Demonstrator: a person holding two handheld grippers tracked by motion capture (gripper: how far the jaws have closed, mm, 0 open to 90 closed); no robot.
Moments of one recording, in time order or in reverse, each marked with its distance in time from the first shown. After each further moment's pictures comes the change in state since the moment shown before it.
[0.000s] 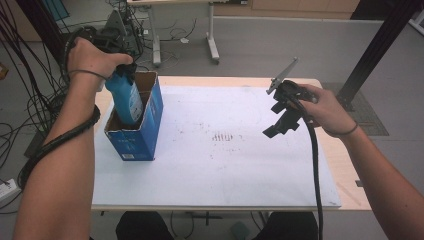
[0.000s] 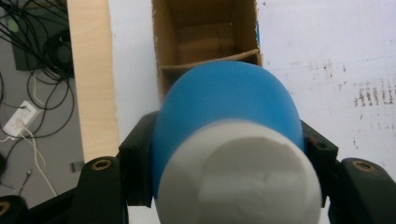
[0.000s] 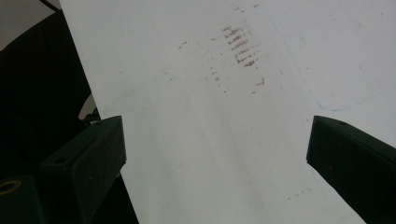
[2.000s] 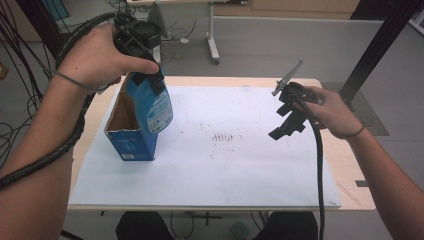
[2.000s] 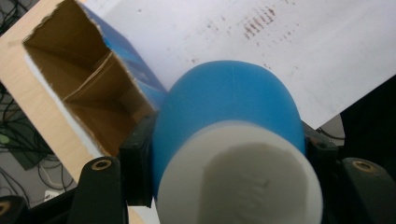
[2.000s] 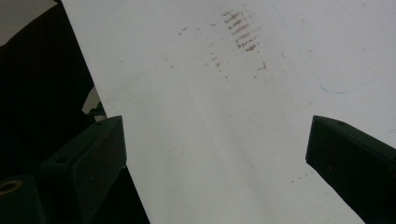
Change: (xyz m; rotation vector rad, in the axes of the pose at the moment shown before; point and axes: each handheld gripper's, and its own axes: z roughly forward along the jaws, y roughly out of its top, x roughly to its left) left arm -0.087 -0.054 -0.090 -0.045 -0.098 0.513; right arm -0.002 -0.010 -0.006 0.030 0.011 0.028
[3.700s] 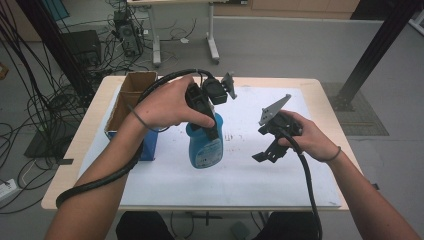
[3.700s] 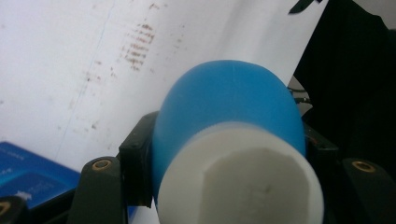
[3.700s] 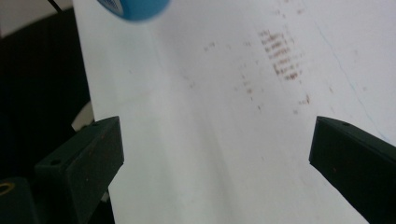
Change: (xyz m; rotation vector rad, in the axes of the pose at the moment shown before) left arm -0.109 0.024 0.091 0.018 -0.189 0.495; right arm 0.024 -0.024 0.073 -0.136 0.016 -0.119
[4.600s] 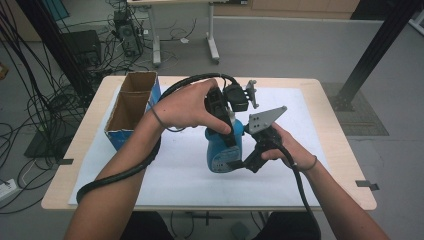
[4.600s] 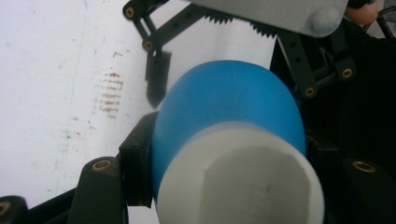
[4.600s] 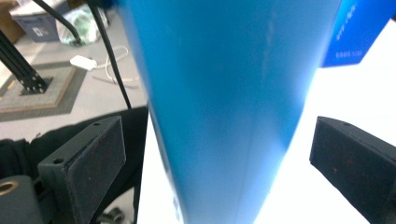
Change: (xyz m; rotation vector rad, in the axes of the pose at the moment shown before) left arm -0.024 0.032 0.010 -0.041 -0.068 0.203; right arm 0.032 0.017 0.030 -0.460 0.193 -0.135
